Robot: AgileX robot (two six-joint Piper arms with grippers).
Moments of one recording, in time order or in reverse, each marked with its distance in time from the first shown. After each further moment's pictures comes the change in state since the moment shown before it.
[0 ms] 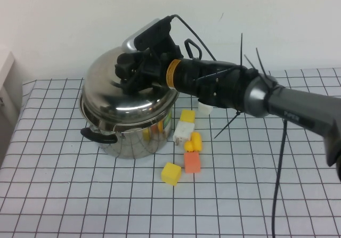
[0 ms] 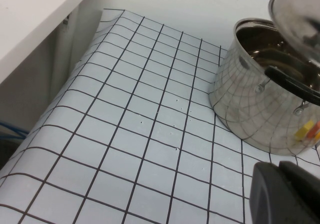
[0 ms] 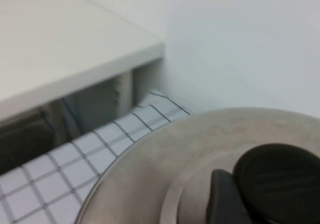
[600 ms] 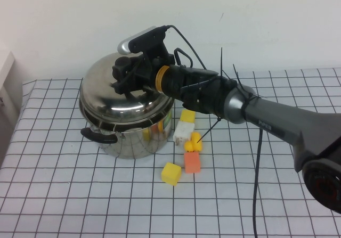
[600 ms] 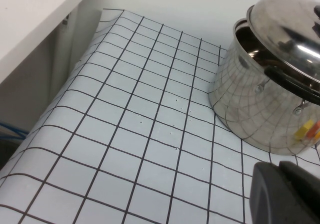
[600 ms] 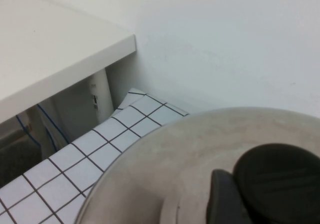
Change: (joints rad) right arm 0.017 0.168 -0.206 0.019 0.095 0.100; left arm 0.000 0.000 0.000 0.000 0.000 0.005
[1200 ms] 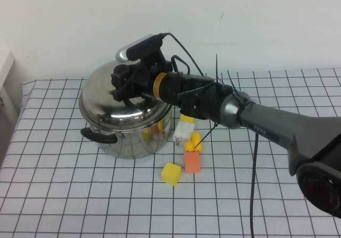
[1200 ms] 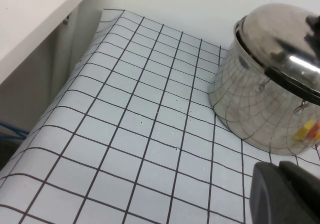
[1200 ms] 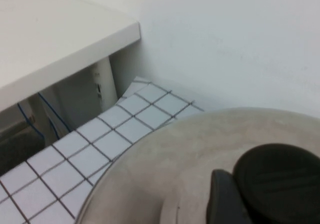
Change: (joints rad) right arm 0.012 0.025 -0.002 0.004 -0.002 0.001; left arm 0.000 0.000 0.000 0.000 0.000 0.000
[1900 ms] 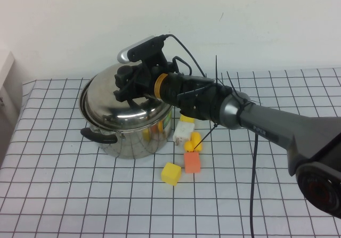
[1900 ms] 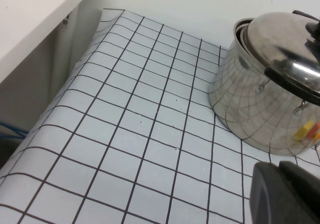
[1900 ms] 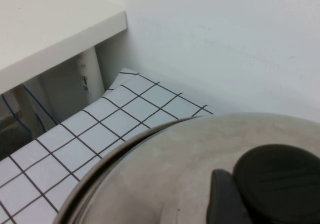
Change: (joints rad) right arm 0.001 0.008 -0.002 0.006 0.035 -0.011; left arm 0.000 0.000 0.000 0.000 0.000 -0.005
